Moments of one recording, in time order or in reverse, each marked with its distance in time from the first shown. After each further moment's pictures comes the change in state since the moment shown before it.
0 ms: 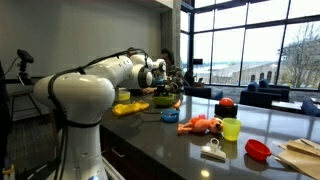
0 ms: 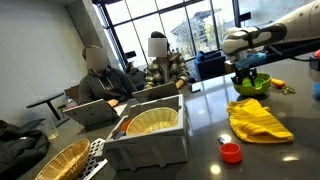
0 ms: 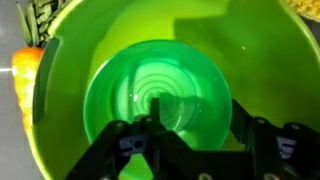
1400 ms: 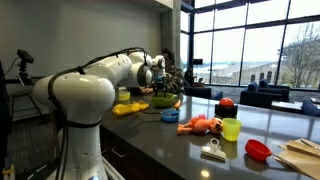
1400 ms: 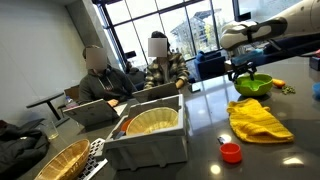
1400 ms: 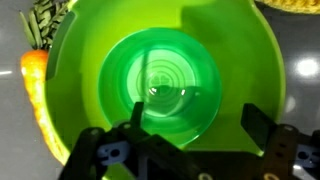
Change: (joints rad) arm 0.009 -0.031 0.000 0.009 0.006 0.002 0.072
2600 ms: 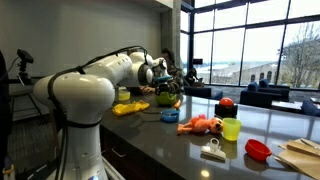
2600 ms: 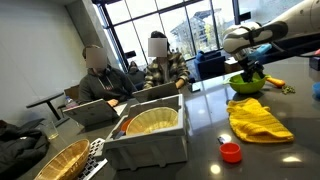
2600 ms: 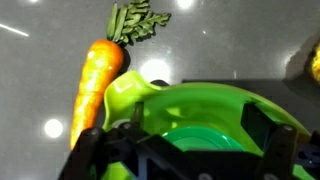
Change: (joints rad) arm -0.007 -0.002 -0.040 -0.026 -0.097 -0.136 -0.480
